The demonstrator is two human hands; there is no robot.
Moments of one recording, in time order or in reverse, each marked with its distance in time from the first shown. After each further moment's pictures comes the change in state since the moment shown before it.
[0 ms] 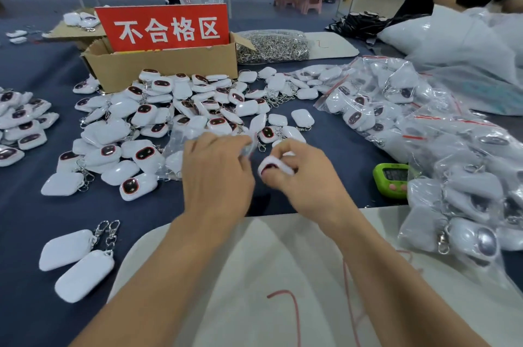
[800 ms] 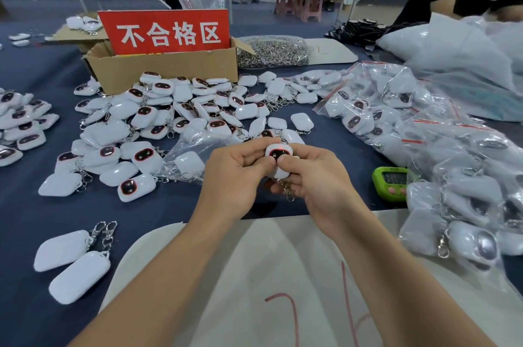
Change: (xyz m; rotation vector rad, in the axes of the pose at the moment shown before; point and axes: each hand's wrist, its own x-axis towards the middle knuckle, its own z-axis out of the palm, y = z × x) left_hand 0.000 0.005 0.014 -1.013 -0.282 -0.288; right_hand 0.006 0.001 -0.006 0.519 -0.029 0.217
